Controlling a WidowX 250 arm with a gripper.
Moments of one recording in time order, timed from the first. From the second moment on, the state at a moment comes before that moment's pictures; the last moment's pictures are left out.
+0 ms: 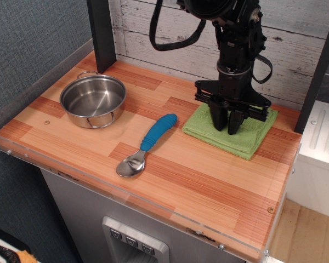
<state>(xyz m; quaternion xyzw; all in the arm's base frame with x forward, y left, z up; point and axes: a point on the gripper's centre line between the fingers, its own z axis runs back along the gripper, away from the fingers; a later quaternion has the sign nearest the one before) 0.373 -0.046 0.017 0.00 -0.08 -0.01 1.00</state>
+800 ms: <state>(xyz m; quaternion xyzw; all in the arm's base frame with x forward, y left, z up) 0.366 -0.033 0.084 0.01 -0.14 0.00 0.99</state>
